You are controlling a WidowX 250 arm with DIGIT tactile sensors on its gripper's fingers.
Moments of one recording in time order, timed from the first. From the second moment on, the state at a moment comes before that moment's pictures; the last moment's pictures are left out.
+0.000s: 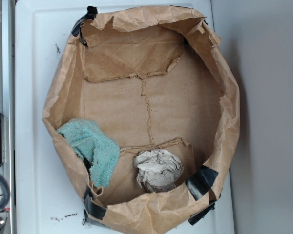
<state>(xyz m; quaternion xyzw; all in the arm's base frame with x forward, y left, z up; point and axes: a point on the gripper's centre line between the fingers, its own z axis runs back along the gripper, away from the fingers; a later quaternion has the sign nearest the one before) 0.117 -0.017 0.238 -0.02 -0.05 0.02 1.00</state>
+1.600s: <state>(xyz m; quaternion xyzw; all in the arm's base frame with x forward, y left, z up) 0.259 0.001 0.148 -0.01 -0.14 -0.26 0.95</state>
